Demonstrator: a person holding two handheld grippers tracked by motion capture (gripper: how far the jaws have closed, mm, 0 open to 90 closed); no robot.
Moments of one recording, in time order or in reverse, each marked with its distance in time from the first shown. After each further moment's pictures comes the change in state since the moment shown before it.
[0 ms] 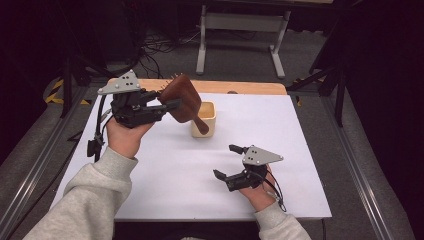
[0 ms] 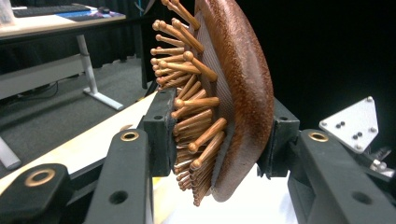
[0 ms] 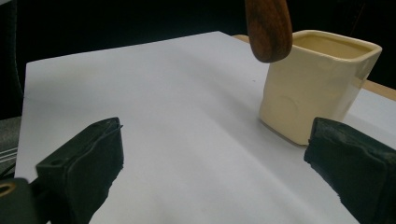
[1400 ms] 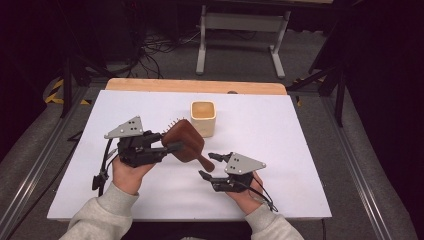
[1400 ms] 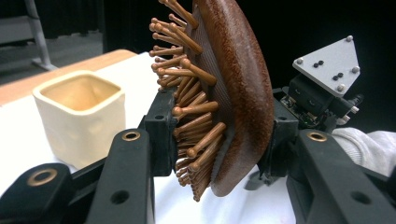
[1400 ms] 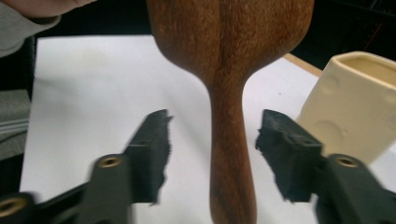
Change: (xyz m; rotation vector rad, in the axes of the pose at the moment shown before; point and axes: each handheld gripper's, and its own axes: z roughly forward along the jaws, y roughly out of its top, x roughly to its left) left arm -0.025 -0.088 -0.001 0.046 -0.133 -0.090; right arm 0.031 0.010 0.021 0.004 0.031 -0.109
